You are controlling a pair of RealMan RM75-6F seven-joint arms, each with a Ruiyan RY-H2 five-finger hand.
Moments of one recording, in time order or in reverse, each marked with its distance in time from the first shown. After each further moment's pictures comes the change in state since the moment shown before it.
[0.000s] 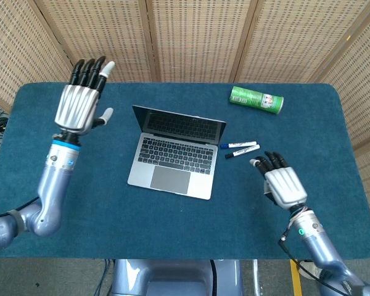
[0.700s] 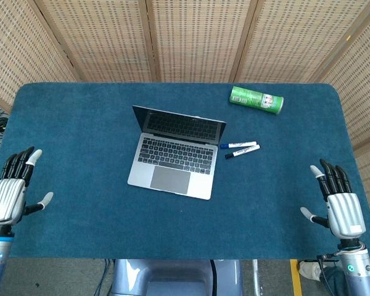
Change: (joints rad) left arm 0.573 0.104 0.417 -0.208 0.380 0.359 -0.326; right arm -0.356 -0.112 -0.050 0.322 -0.330 0.475 0.355
